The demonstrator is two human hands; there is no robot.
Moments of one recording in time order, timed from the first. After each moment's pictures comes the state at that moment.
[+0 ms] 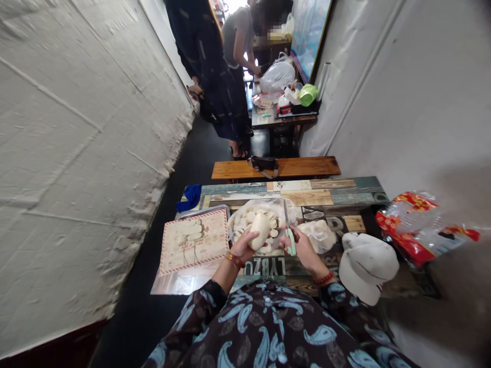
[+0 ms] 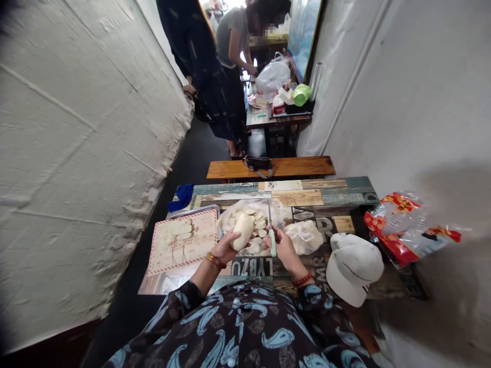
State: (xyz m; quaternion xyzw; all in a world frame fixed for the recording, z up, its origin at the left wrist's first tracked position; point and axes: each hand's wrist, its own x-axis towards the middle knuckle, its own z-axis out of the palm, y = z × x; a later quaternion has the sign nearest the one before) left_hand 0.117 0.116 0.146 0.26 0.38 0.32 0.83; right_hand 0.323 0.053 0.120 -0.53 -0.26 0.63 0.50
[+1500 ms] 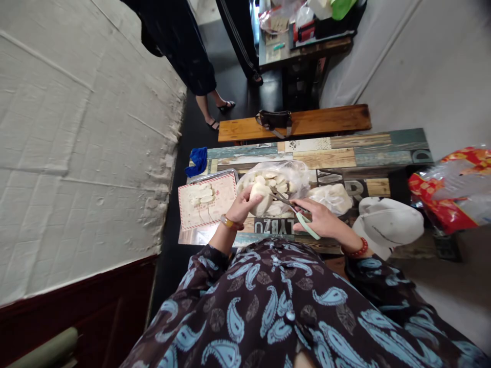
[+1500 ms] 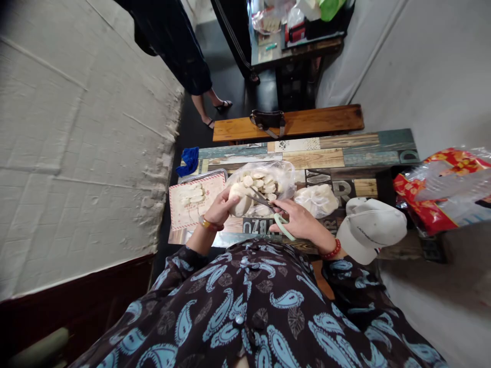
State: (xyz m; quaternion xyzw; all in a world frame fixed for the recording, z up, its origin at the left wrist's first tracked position) left_hand 0.104 0.129 0.182 0.47 0.48 0.30 0.67; right_hand 0.368 0.045 0.161 -0.52 -0.67 0.43 0.30
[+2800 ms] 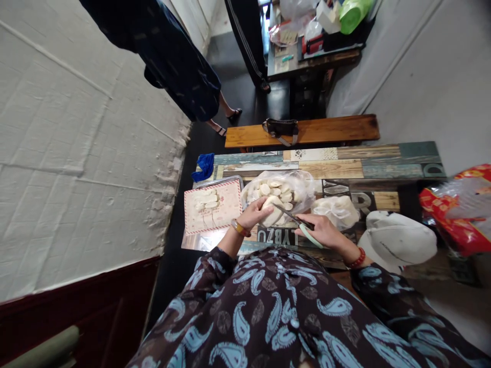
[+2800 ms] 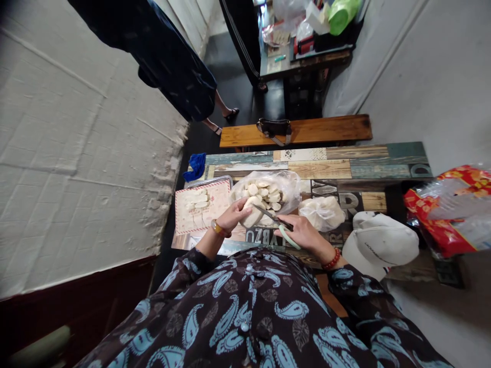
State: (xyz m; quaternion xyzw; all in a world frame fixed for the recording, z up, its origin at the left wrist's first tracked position) left_hand 0.111 0.137 0.162 0.50 0.46 0.22 0.70; right_hand 0.366 0.052 0.142 -0.53 -0.64 0.47 0.28
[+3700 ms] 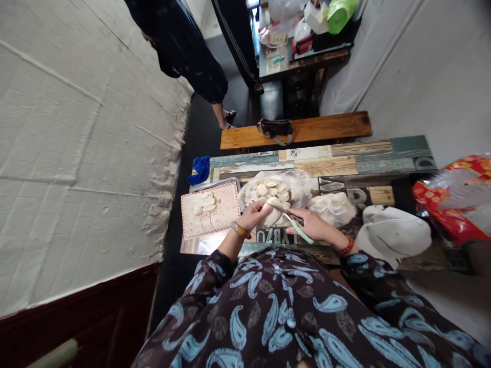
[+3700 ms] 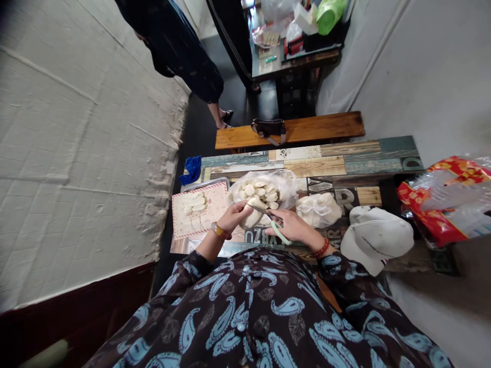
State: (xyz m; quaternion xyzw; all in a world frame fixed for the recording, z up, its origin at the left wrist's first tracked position) left_hand 0.115 0.134 0.153 0.49 0.48 0.19 0.70; right_hand 0.352 0.067 0.134 -0.53 -0.66 0.48 0.22
